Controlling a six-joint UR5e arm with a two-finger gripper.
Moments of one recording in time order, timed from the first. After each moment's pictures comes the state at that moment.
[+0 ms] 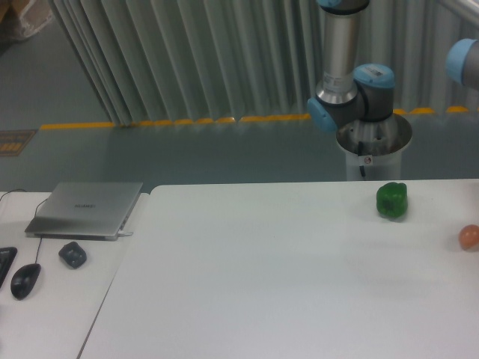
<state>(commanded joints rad) 2.79 -1.81 -1.56 -1.25 1.62 1.81</state>
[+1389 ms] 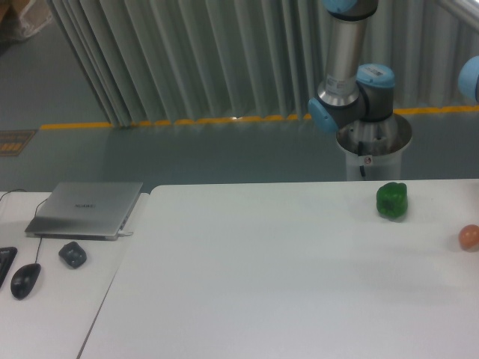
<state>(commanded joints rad) 2.77 -1.83 -1.58 -1.19 1.62 1.76</state>
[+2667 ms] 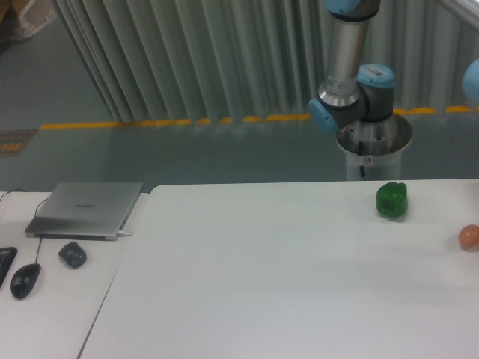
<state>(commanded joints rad) 2.80 -1.89 -1.56 -1.06 1.62 1.77</state>
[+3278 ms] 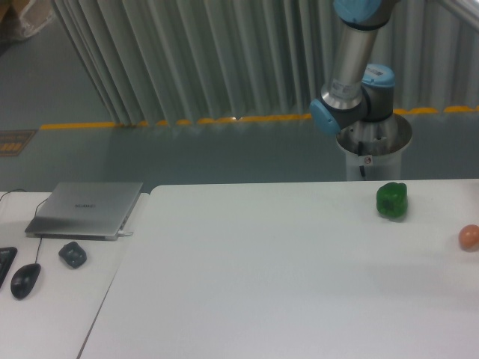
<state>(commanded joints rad) 2.91 -1.97 -1.55 -1.05 1.62 1.79</state>
